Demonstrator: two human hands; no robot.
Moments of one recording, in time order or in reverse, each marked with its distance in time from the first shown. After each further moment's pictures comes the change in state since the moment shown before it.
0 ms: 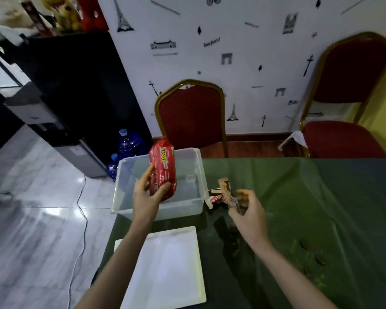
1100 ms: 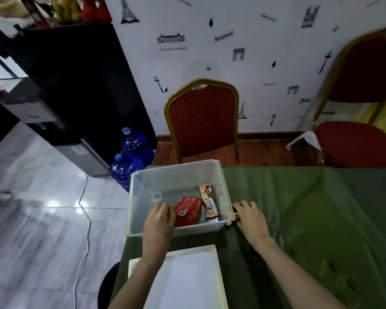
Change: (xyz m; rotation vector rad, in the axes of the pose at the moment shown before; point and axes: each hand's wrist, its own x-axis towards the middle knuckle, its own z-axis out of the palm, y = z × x) left_hand 0.032 -0.054 -0.020 0.627 0.036 0.178; right_hand 0.081 0.037 0.078 -0.986 -0.322 -0.224
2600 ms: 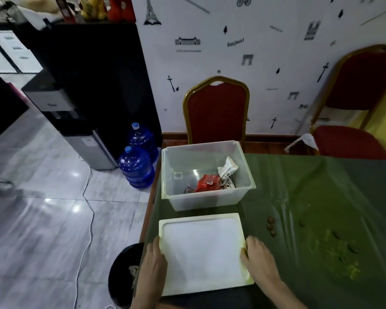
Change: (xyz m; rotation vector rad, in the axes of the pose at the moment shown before) left_hand -0.162 -0.146 -0.037 0.083 -0.196 -0.097; right_hand -0.172 -0.089 0.056 0.118 -0.005 0.156
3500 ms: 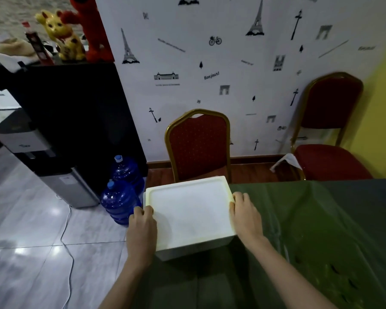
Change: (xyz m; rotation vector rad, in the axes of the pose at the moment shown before) left_hand 0.181 0.100 -0.068 0.196 0.231 0.149; right_hand 0.159 -0.042 -0.124 0.095 0.397 0.052
